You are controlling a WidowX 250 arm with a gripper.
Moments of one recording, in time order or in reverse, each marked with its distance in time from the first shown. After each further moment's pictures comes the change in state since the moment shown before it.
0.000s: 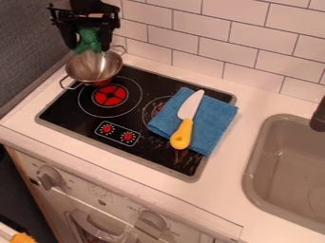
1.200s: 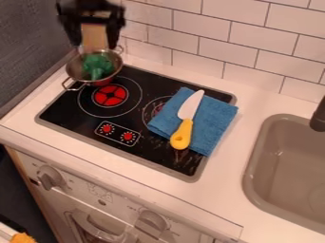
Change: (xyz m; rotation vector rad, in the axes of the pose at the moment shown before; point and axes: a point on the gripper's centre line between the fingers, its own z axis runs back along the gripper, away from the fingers) arm -0.005 -0.018 0.022 -0.026 -0.040 -0.084
